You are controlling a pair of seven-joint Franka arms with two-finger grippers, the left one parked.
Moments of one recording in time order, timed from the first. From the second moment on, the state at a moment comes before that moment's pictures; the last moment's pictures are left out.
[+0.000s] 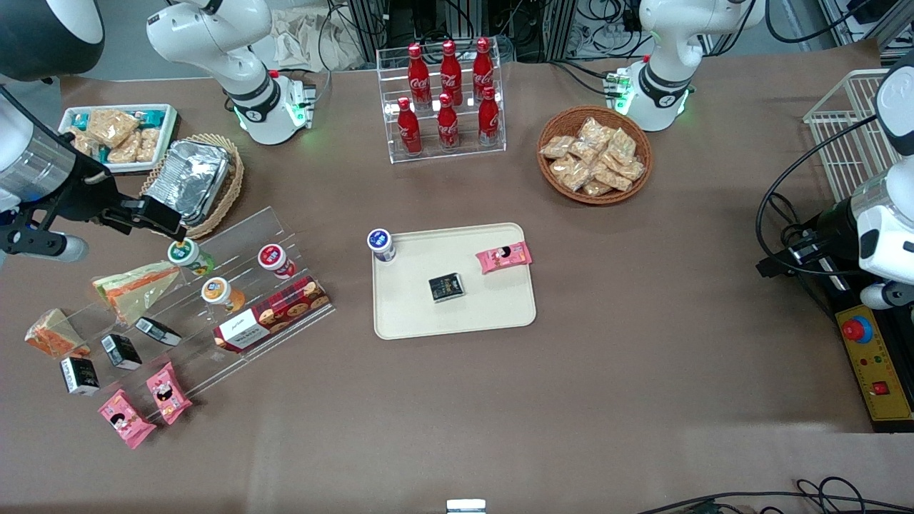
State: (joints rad) arm 0.34 0.03 -0.24 -1.52 0.09 1.55 0.31
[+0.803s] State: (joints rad) arm 0.32 0.06 -0.26 -1.52 0.05 1.59 0.40
